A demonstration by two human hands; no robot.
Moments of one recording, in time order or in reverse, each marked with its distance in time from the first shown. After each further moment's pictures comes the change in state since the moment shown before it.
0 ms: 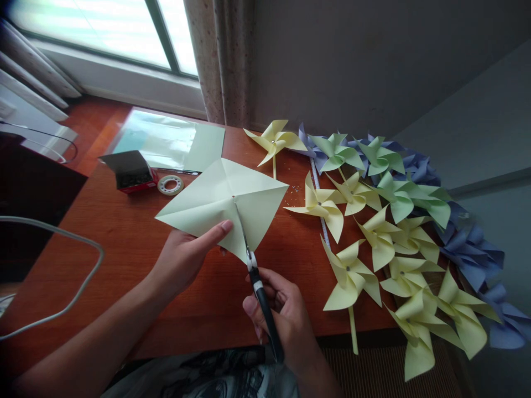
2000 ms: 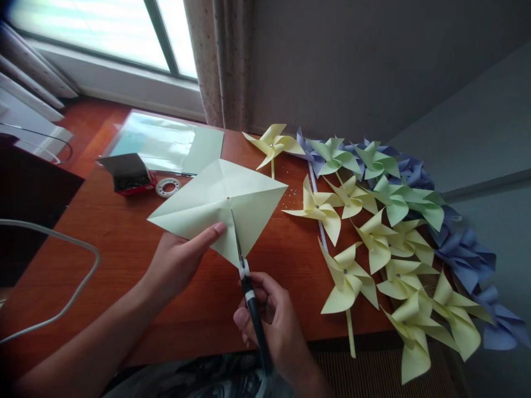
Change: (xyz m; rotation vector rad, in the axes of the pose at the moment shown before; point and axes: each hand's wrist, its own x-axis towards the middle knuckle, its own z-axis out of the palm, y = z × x) left_hand 0.000 0.000 -0.002 -0.080 0.008 0.056; right_hand 0.003 0.014 0.003 0.055 -0.086 -0.058
